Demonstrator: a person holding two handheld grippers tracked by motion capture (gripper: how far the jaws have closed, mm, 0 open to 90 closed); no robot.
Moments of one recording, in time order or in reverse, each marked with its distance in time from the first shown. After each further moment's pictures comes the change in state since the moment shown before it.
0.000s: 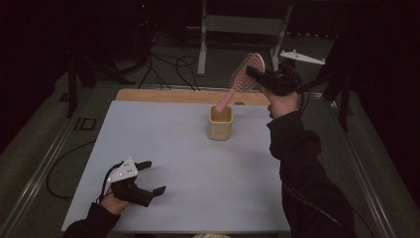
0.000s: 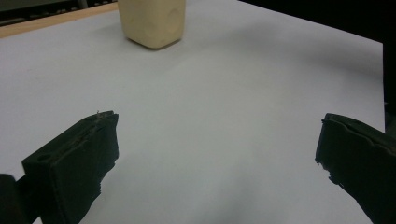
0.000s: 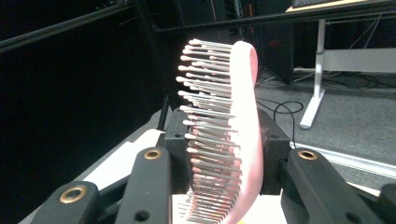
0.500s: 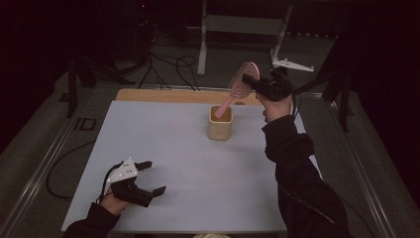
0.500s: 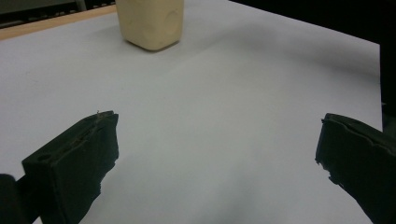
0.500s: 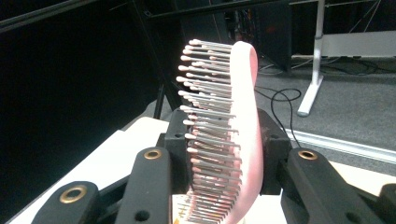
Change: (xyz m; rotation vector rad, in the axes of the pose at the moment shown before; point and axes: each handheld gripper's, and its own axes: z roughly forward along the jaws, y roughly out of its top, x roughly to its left) left arm 0.000 0.000 0.000 -0.005 -0.004 0.001; right arm -0.011 -0.025 0.020 0.042 -0.012 0.016
